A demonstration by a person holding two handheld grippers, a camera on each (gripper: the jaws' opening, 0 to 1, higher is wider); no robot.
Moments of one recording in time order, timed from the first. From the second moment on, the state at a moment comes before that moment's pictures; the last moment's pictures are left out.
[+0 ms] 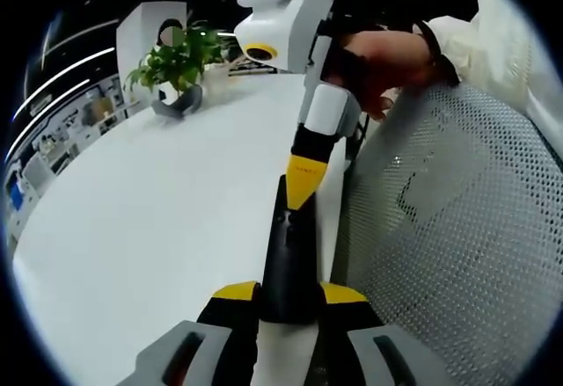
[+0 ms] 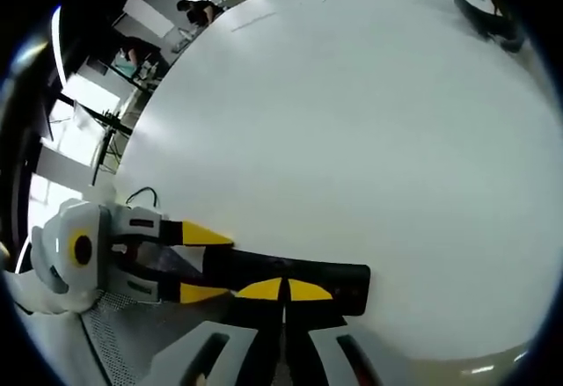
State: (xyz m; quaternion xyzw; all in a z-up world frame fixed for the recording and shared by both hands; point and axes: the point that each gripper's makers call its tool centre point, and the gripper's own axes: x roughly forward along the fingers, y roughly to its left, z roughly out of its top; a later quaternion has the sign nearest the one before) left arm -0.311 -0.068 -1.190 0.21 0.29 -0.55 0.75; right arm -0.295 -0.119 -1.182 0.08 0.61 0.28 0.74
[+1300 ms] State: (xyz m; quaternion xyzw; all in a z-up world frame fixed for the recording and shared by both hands) left arm -0.312 -0.068 -1.189 0.21 0.29 -0.56 0.75; right arm -0.304 -0.134 -1.187 0.08 0.65 0.24 0.72
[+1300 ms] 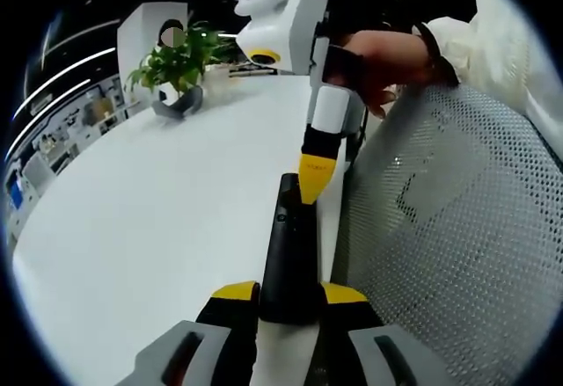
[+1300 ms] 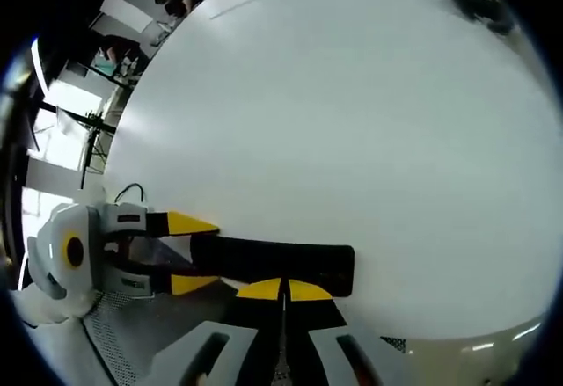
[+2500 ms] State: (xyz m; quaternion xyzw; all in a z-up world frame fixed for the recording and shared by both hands) left arm -0.311 -0.068 -1.190 0.21 0.29 -0.55 0.75; right arm -0.294 -0.131 -1.179 0.08 0.62 0.25 0.74
